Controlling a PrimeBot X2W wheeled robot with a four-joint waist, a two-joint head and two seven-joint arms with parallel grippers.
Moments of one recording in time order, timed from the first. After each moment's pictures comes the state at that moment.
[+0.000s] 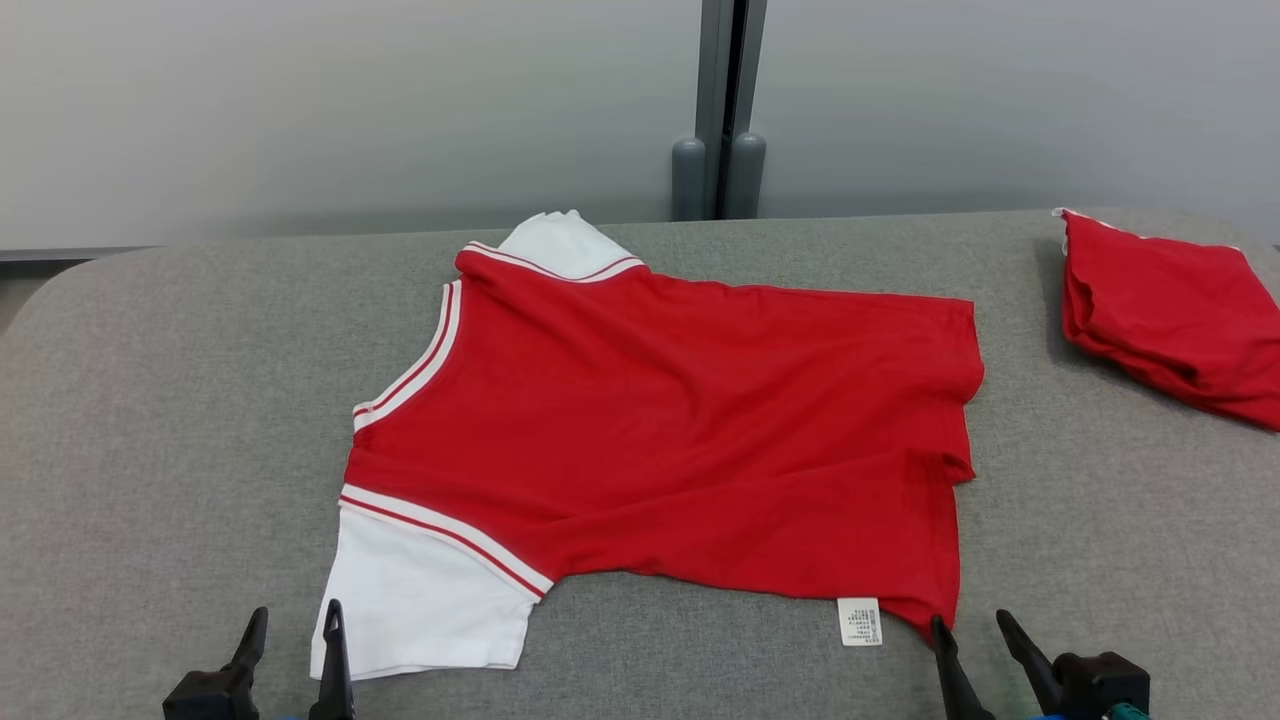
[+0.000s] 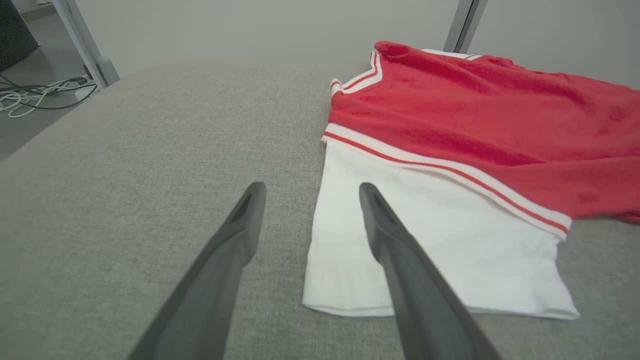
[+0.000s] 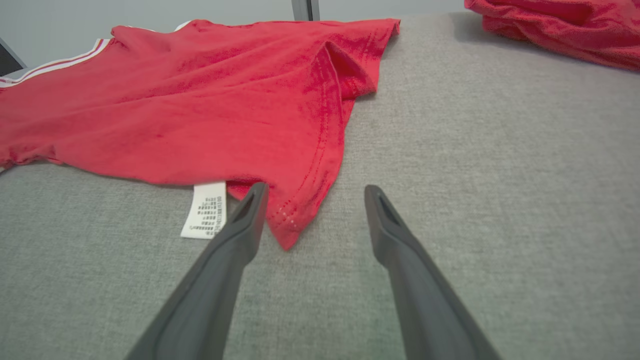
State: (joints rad) left arm 0.00 0.09 0.08 0.50 -0.10 -0.13 -0.26; right arm 0.00 -0.05 0.02 0.49 0.14 0.13 -0.26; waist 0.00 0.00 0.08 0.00
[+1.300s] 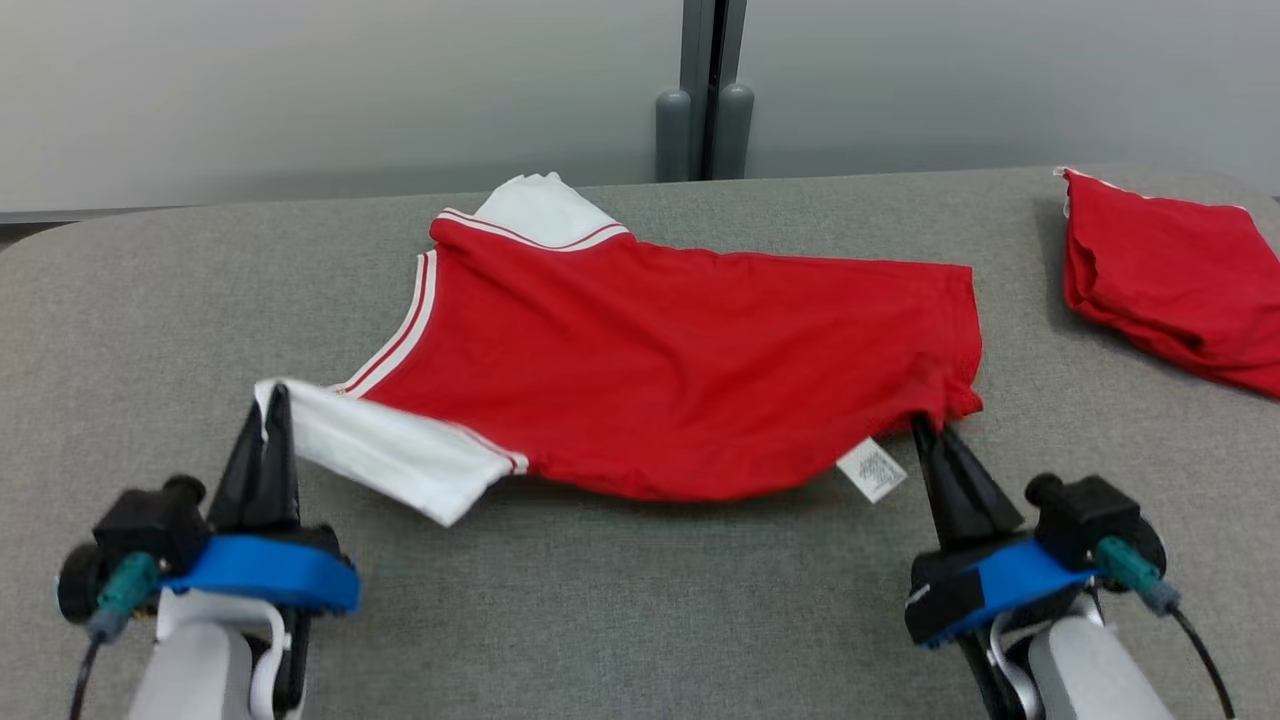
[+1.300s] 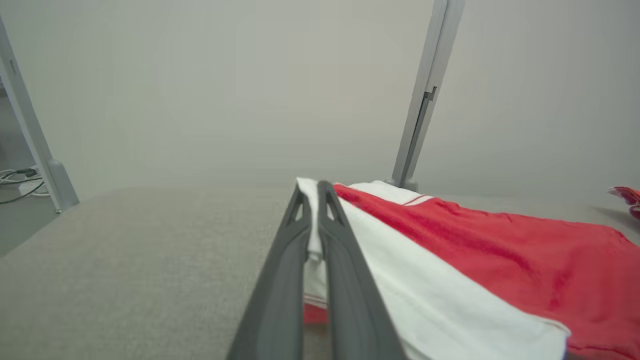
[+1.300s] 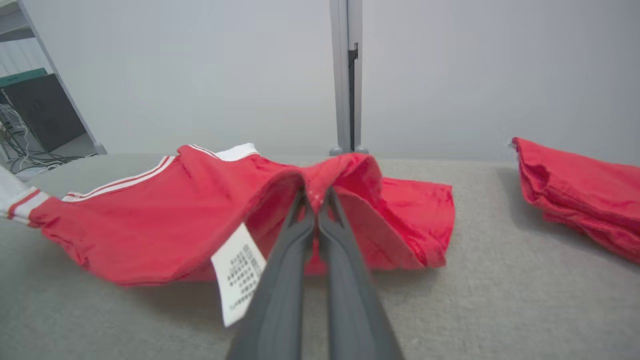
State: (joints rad) left arm -0.21 0.16 -0.02 0.38 -0.24 -0.13 -0.26; right arm -0.21 -0.05 0.11 0.35 0.15 0.13 -0.26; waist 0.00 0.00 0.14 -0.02
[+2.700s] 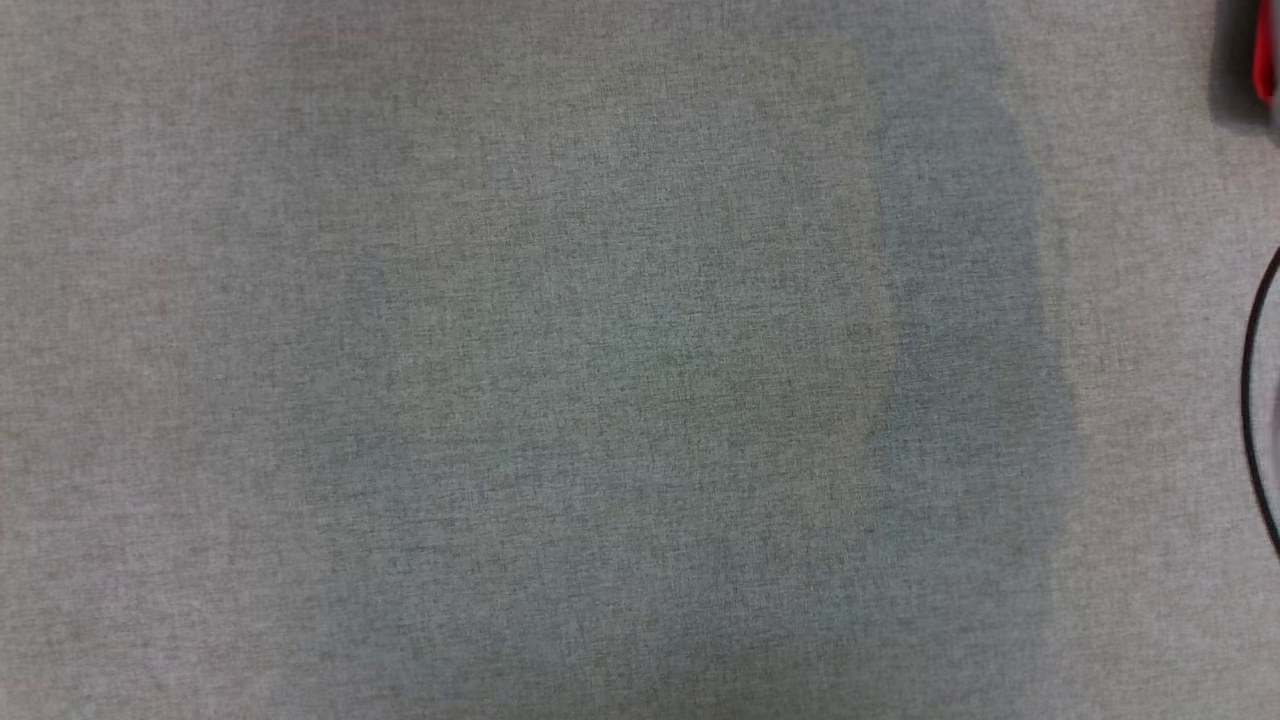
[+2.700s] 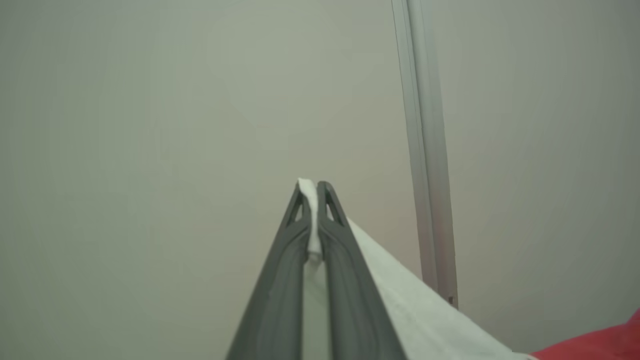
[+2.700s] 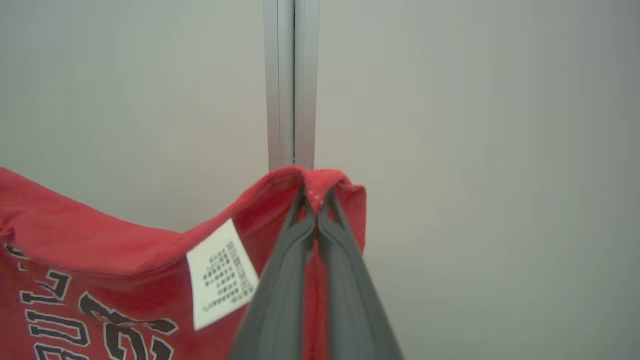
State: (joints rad) left arm -1.74 0.38 -0.50 0.82 -0.51 -0.13 -0.26; right arm -1.64 -0.13 0.08 1.02 0.17 0.13 -0.26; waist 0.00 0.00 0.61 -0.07
